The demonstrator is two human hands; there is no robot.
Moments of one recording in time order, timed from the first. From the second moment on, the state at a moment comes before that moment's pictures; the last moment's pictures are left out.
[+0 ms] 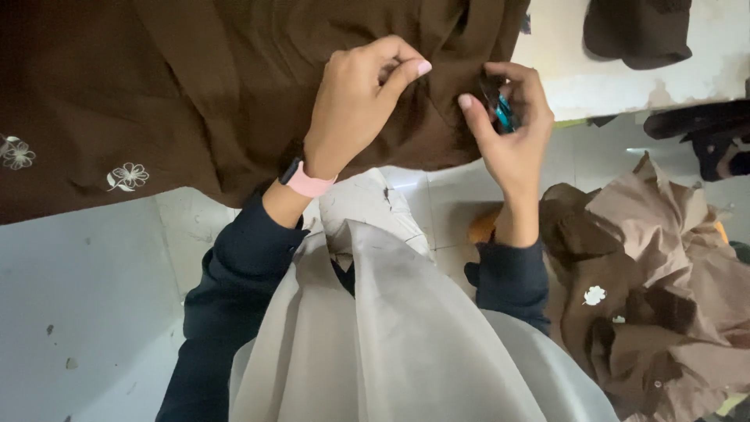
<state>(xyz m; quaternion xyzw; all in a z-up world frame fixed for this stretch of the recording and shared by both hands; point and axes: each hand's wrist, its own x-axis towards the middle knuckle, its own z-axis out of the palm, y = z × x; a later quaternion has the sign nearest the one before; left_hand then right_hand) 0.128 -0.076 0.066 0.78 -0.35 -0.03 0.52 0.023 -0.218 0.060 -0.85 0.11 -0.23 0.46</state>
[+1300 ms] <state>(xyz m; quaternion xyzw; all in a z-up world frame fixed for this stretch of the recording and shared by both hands) 0.133 -0.060 0.036 0.79 -0.48 0.11 0.36 -0.002 -0.211 0.017 -0.96 0.00 -0.23 0.16</state>
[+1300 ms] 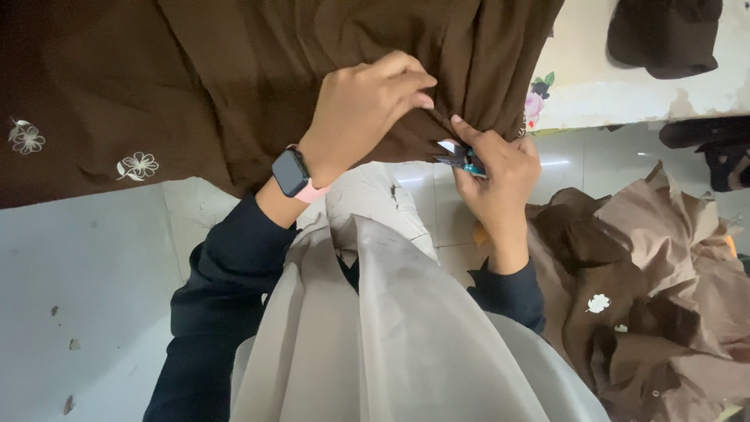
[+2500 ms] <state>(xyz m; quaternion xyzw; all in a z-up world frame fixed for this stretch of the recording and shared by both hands) 0.146 -0.015 0.067 0.79 -0.44 0.20 0.39 -0.007 -0.203 0.026 -0.94 0.01 -0.23 0.24</state>
